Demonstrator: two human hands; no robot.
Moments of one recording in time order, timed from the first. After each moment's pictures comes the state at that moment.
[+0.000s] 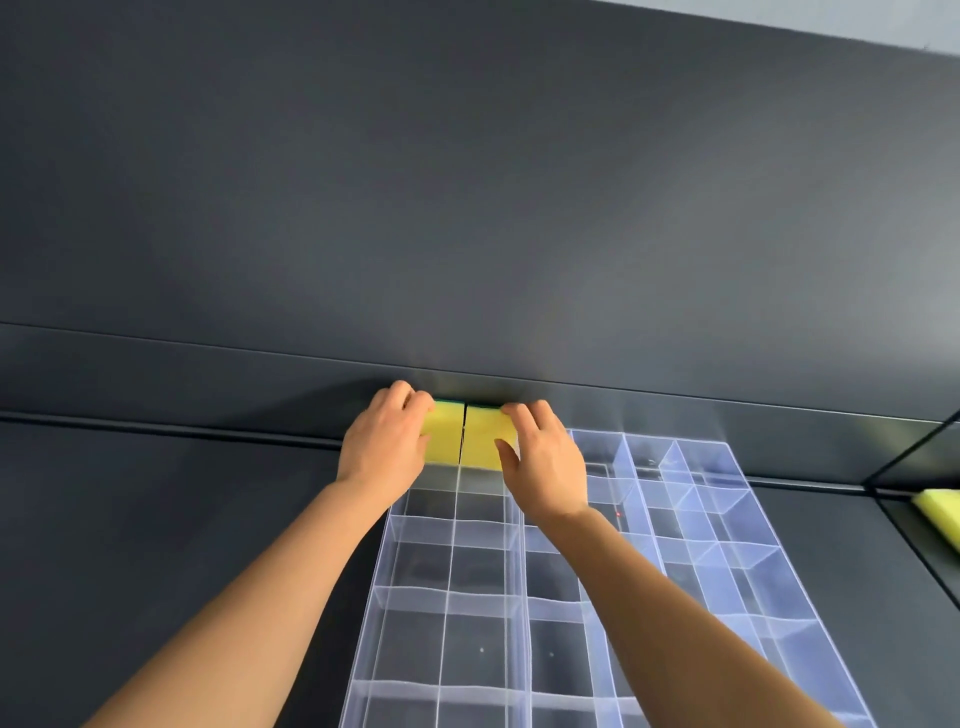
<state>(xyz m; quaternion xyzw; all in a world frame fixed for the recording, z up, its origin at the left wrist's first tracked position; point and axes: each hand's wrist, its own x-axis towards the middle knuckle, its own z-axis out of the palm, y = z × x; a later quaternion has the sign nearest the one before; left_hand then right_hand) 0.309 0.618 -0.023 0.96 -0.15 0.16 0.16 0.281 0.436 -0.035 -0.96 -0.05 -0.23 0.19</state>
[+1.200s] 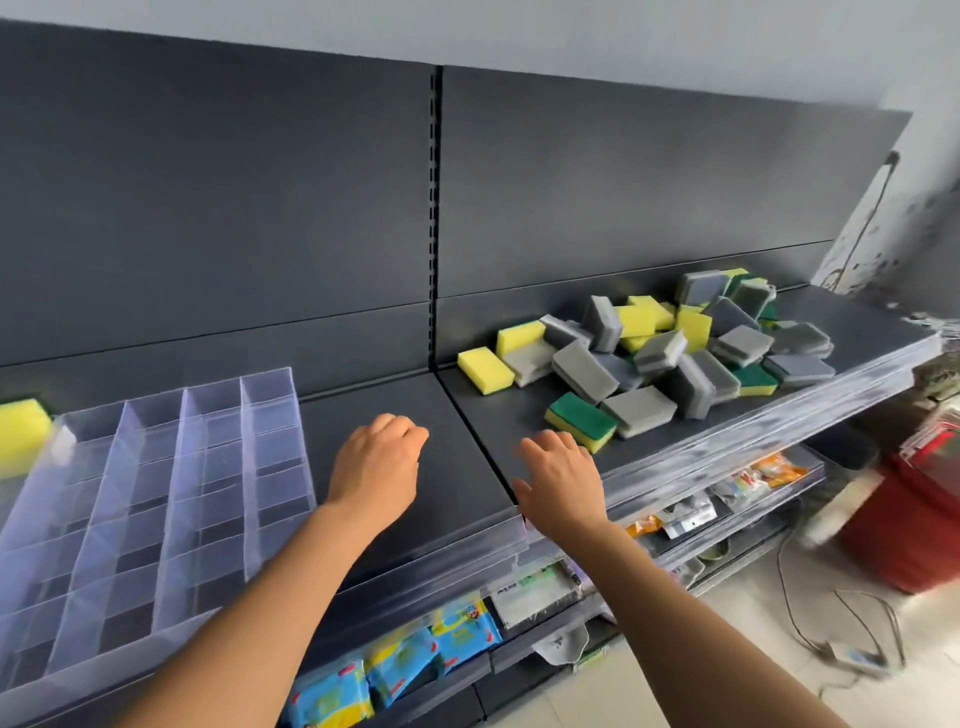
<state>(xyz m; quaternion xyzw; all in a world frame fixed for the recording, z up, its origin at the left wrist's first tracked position) 0.060 0.218 -0.010 0.88 -0.42 0.17 0.10 -0.066 0.046 -0.013 -0.97 0.19 -0.12 0.03</state>
